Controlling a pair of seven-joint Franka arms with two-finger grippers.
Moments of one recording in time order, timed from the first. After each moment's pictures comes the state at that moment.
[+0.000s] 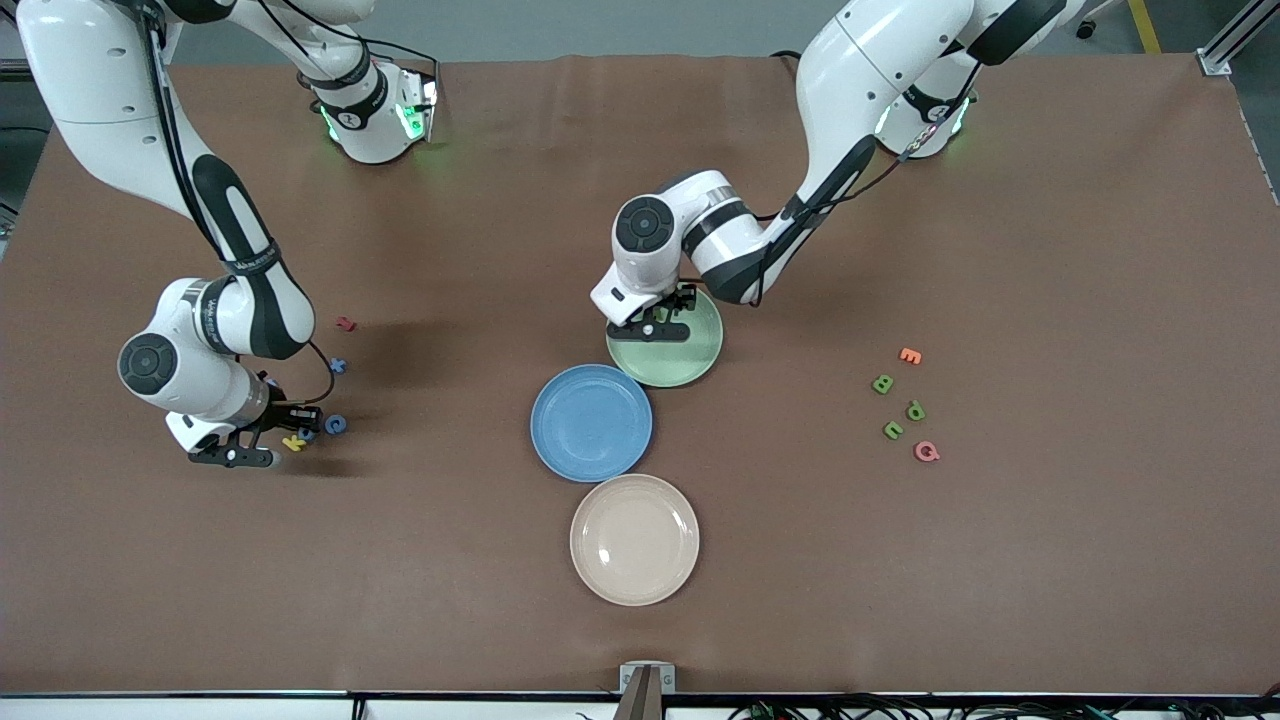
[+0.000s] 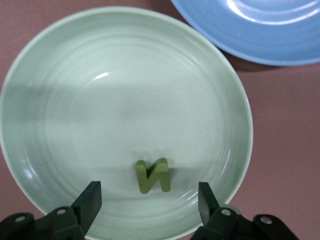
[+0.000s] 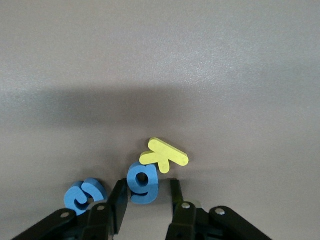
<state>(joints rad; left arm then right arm) -0.50 0.72 -0.44 -1.68 0.24 2.24 -0.98 -0.02 0.56 -0.06 -1.99 0.01 2.51 -0.01</state>
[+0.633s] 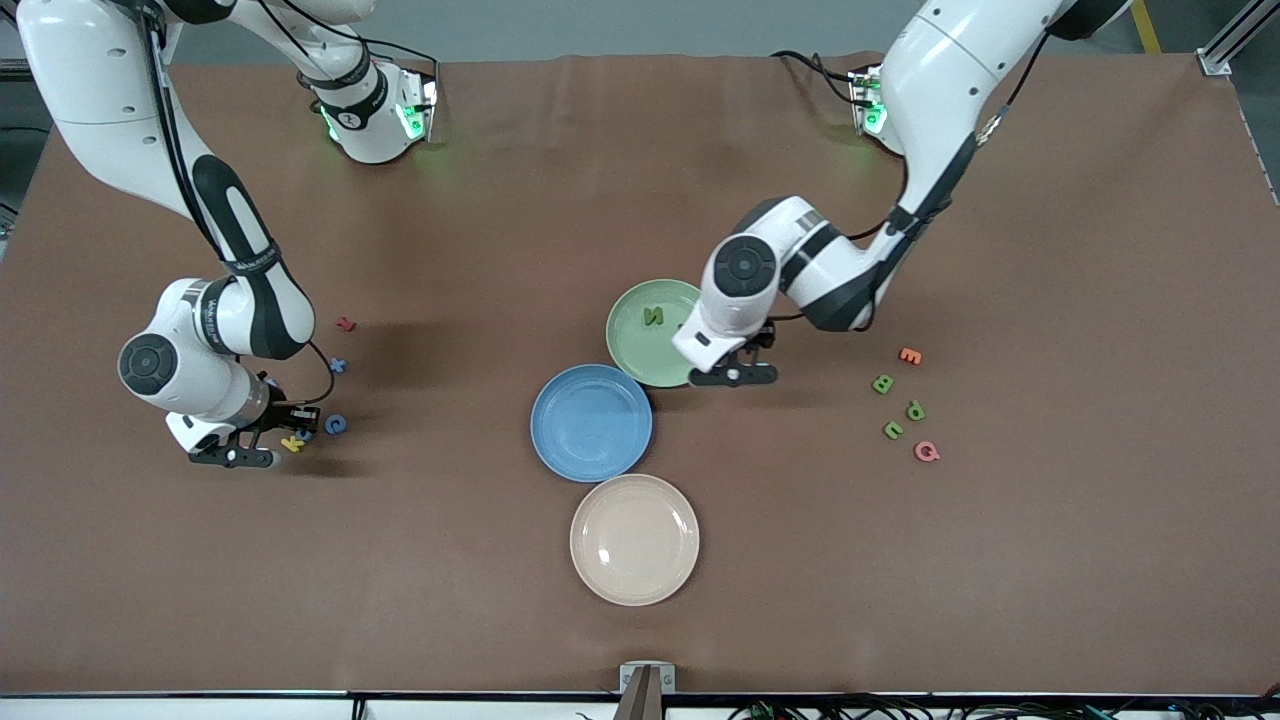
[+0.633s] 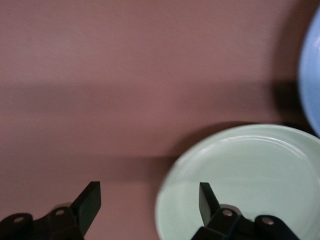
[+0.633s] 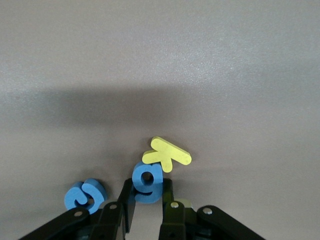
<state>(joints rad) -0.25 0.58 -0.44 -1.82 0.26 2.24 -0.81 -0.02 0.56 -0.06 -1.99 0.01 2.51 -0.01</state>
